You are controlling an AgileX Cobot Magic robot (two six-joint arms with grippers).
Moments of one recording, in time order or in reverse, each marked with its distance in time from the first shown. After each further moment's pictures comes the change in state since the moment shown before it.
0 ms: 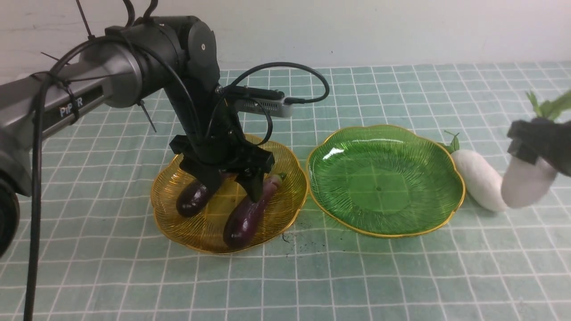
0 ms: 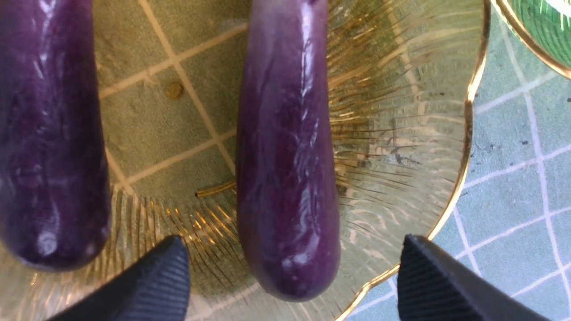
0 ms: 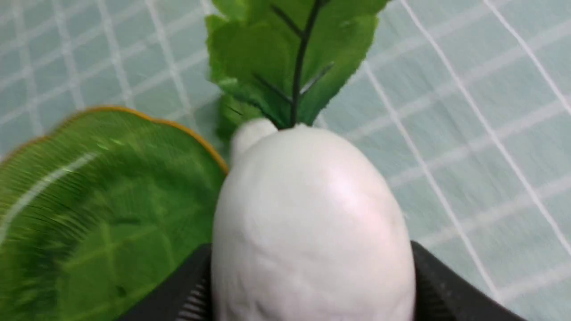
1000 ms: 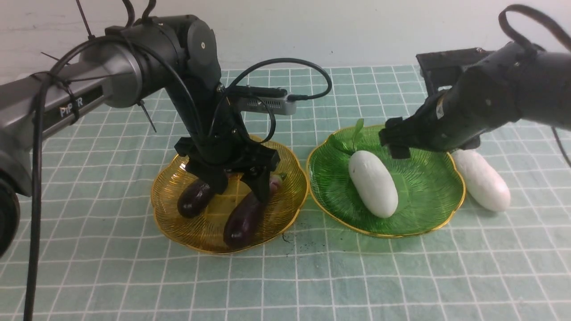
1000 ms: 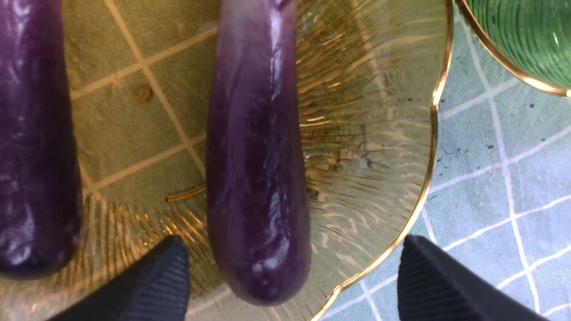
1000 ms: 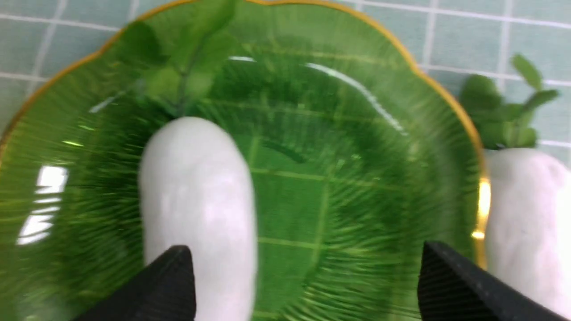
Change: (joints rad) right arm 0.277 0.352 -0.455 -0.112 0.403 -0.171; left arm 0.000 0.000 0.000 -0.045 -0.004 -0.001
